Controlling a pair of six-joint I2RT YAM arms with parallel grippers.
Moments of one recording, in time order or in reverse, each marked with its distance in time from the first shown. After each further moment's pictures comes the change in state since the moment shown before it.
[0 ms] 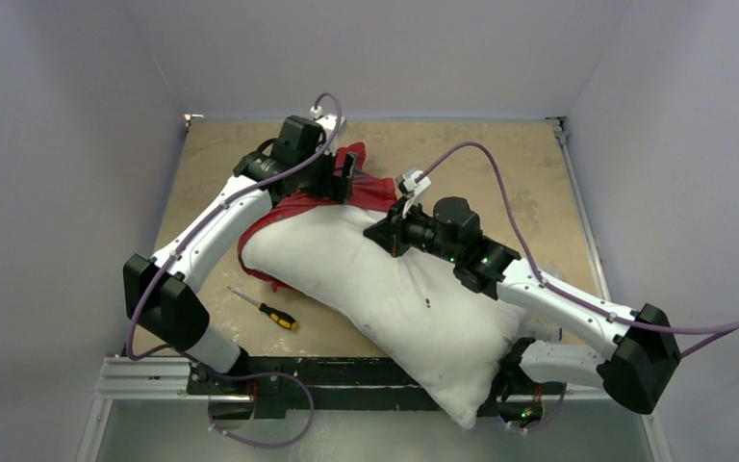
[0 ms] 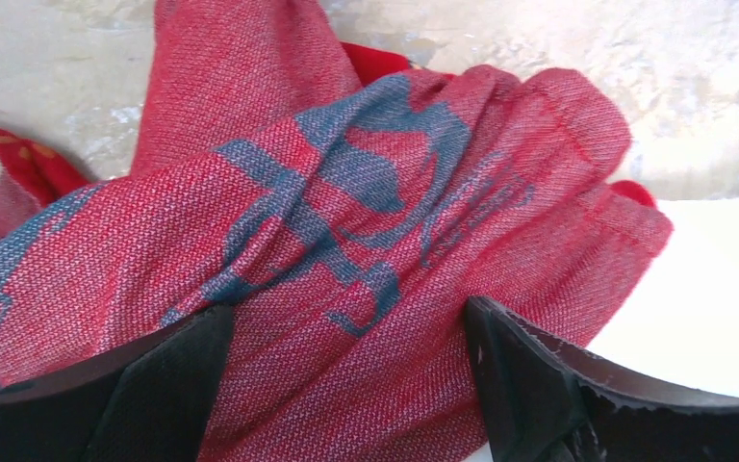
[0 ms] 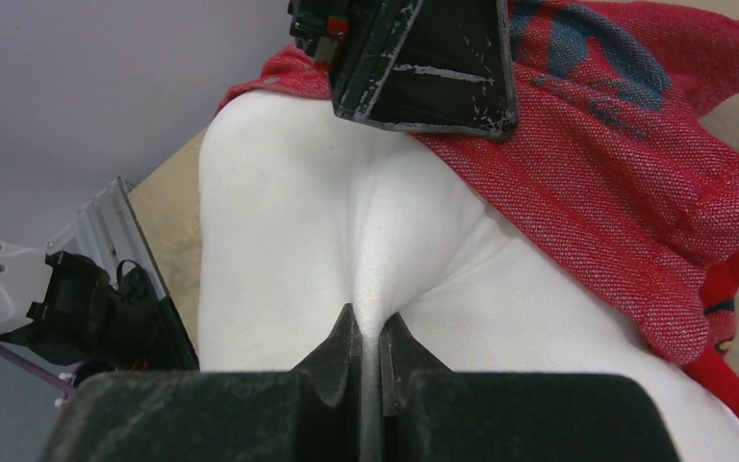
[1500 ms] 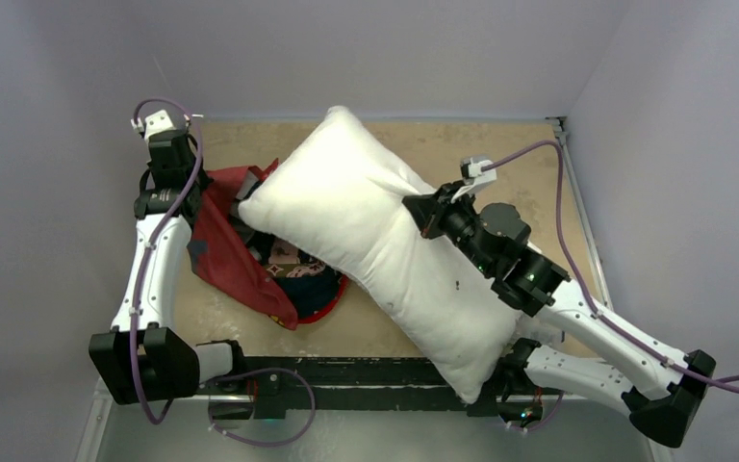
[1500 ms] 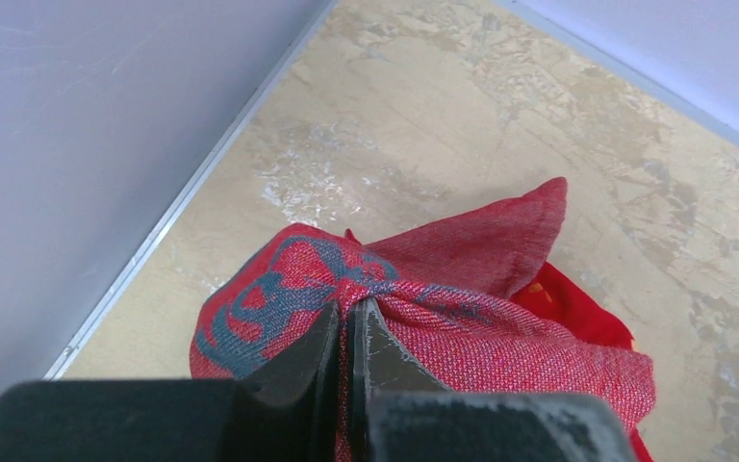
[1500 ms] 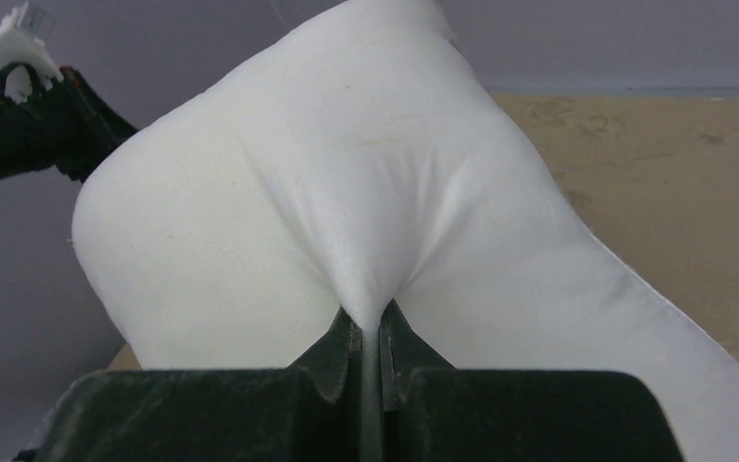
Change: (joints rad) left arm 0.614 -0.309 -0.312 0.232 -0.362 -0.145; right arm 0.003 -0.246 0.068 -0.145 0.425 0.113
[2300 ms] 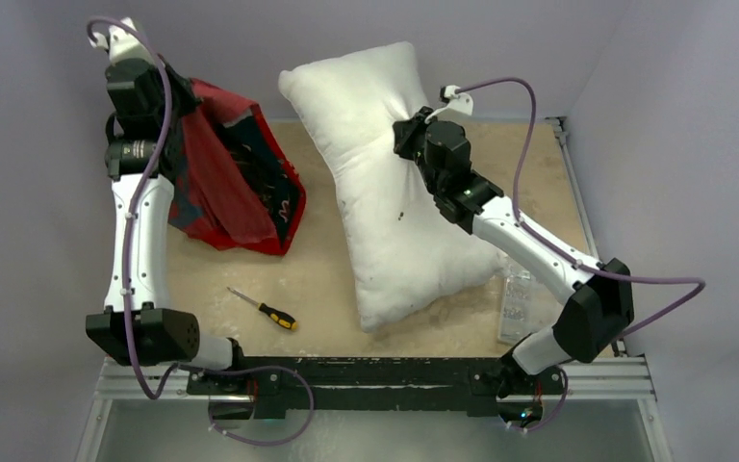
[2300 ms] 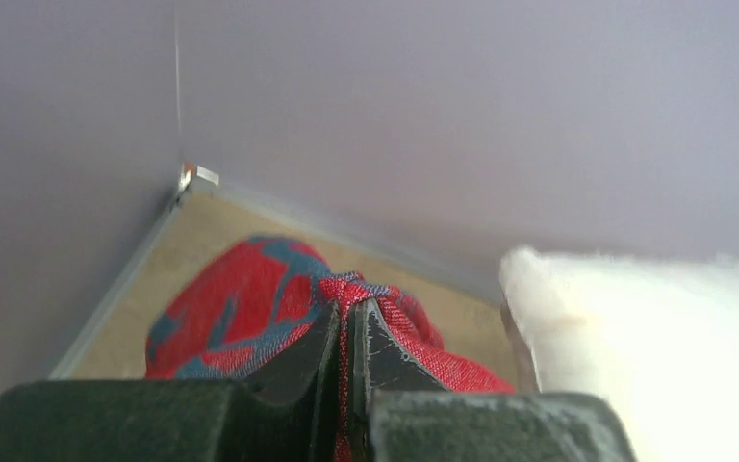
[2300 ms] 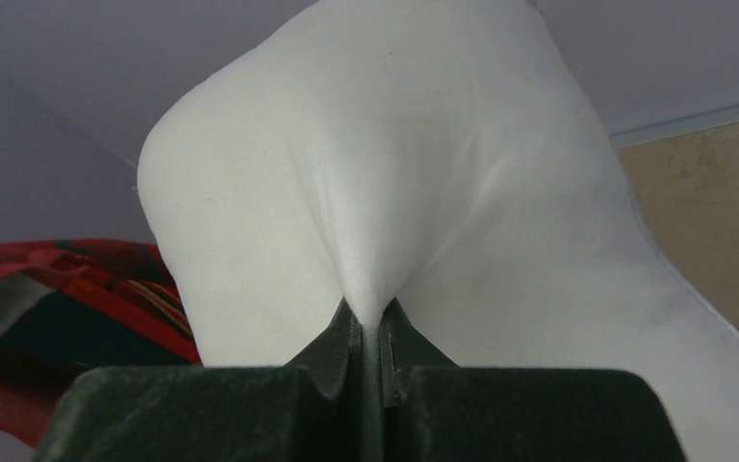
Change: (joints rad) left arm 0.000 0.230 0.610 0.052 0.238 -0.044; right arm -0.171 0.561 0.427 0.103 0.188 0.129
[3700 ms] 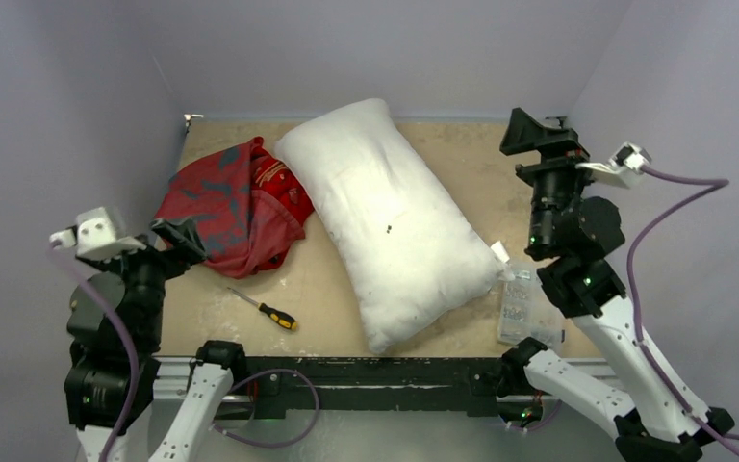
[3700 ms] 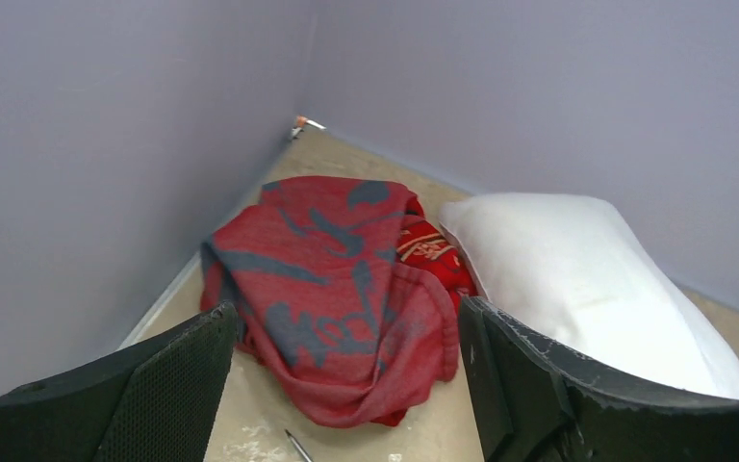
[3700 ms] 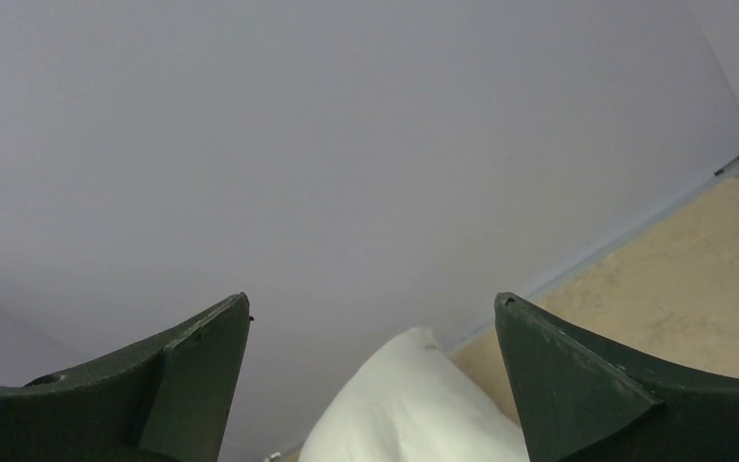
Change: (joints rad) left arm -0.225 -1.048 -0.567 -0.422 -0.278 0.072; right arm -0.086 -0.685 -0.258 0.010 0.310 -0.012
